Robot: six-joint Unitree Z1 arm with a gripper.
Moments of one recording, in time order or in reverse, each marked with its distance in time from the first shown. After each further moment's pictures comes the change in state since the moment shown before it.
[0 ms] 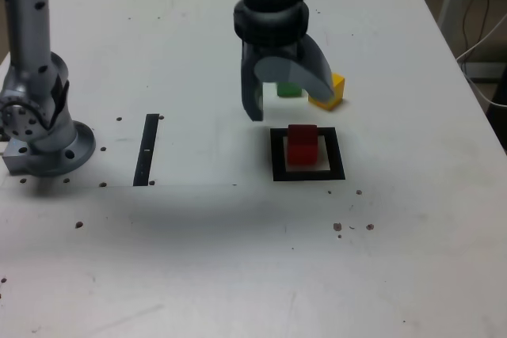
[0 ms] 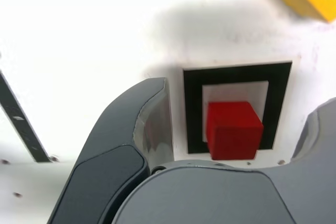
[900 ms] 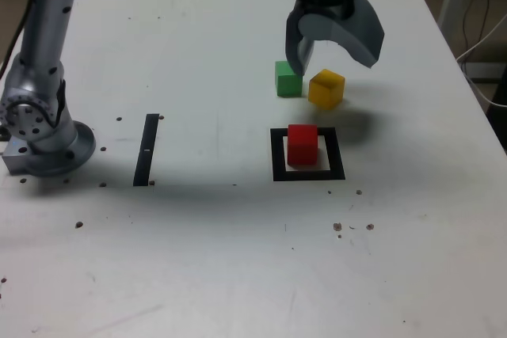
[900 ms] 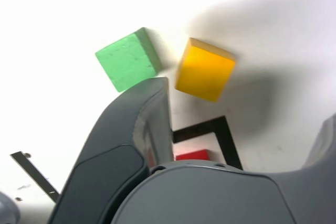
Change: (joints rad) arm 0.112 0.189 -0.381 0.154 0.083 0.411
